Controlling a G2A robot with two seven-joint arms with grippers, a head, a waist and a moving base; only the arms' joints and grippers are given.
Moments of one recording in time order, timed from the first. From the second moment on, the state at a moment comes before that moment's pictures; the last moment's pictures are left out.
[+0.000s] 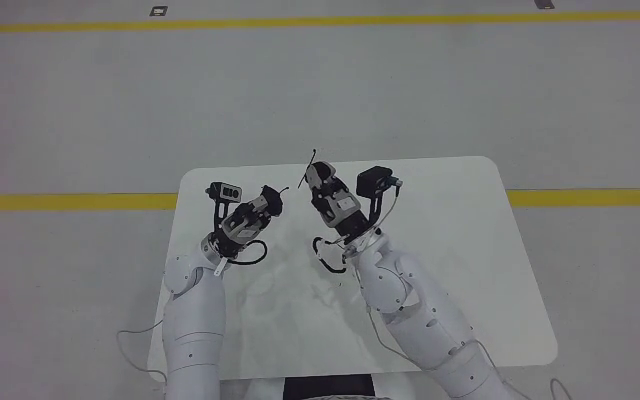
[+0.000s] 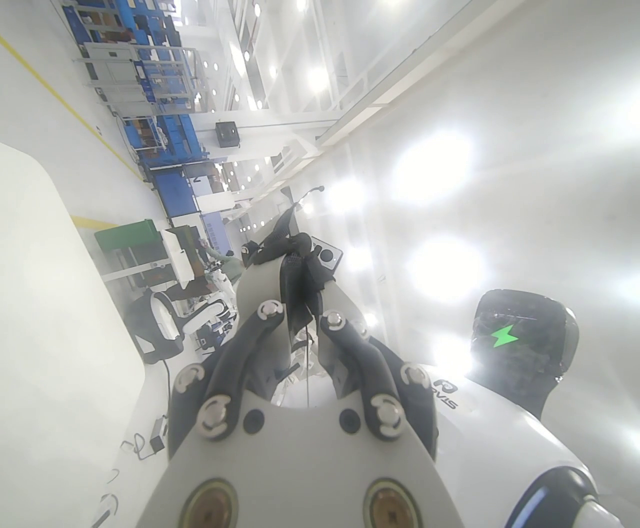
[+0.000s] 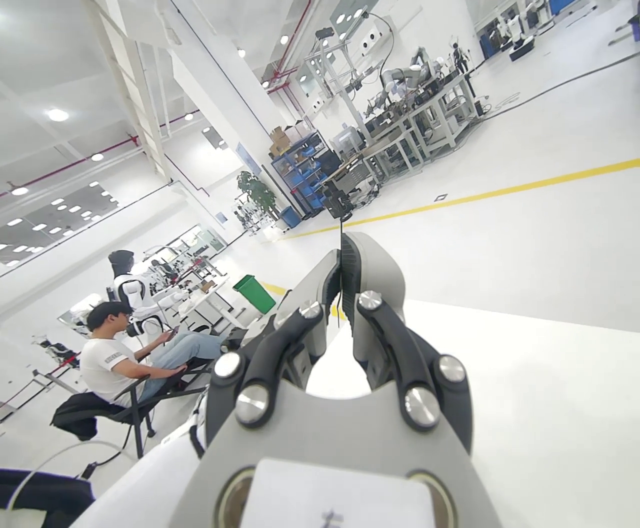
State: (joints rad) left arm 1.36 -1.69 -1.85 -1.32 -0.43 -0.34 -1.39; right arm -1.36 -1.39 0.96 -1.73 -0.80 -0.10 -0.10
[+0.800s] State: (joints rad) left arm 1.36 -1.69 -1.85 -1.32 -0.43 -0.34 -1.39; right arm -1.35 -1.41 0.95 -1.75 -0.84 -0.10 -0.06
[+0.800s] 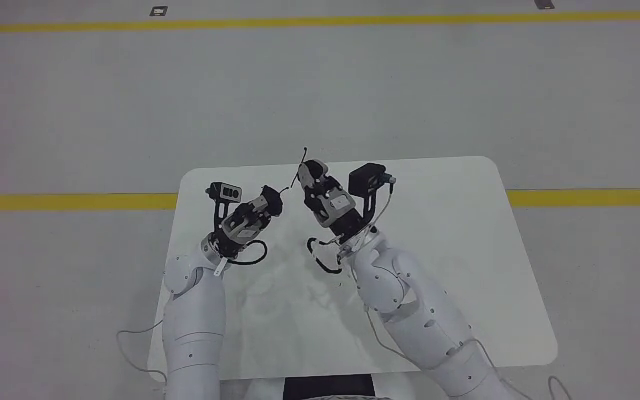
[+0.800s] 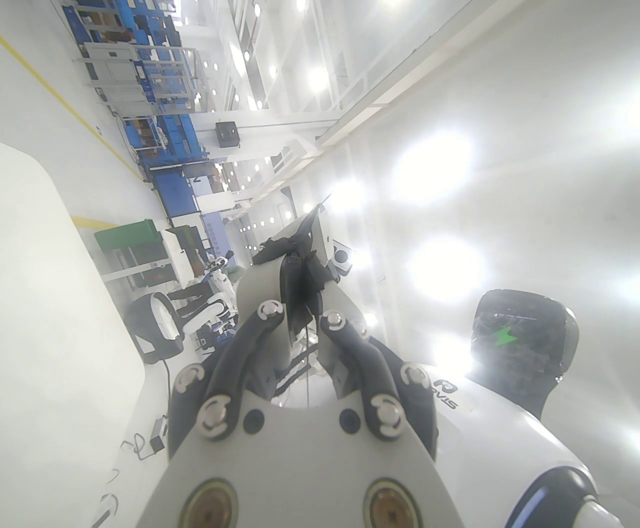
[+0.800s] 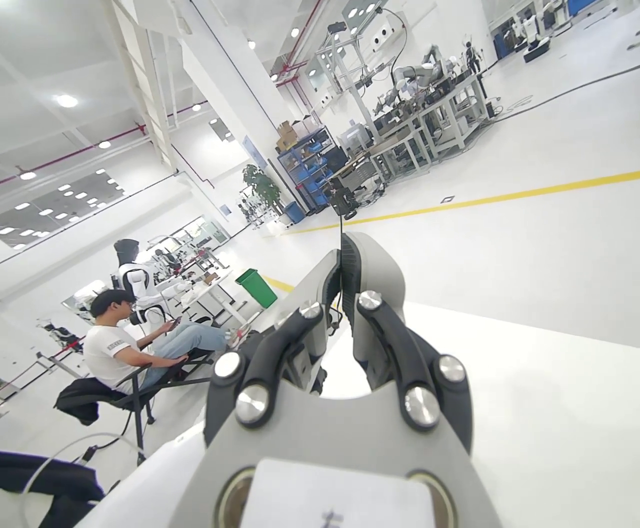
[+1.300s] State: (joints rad) left arm 1.36 -1.69 -1.85 -1.32 -0.43 -0.34 -1.39; right arm -1.34 -1.41 0.94 -1.74 -0.85 -0.10 -0.07
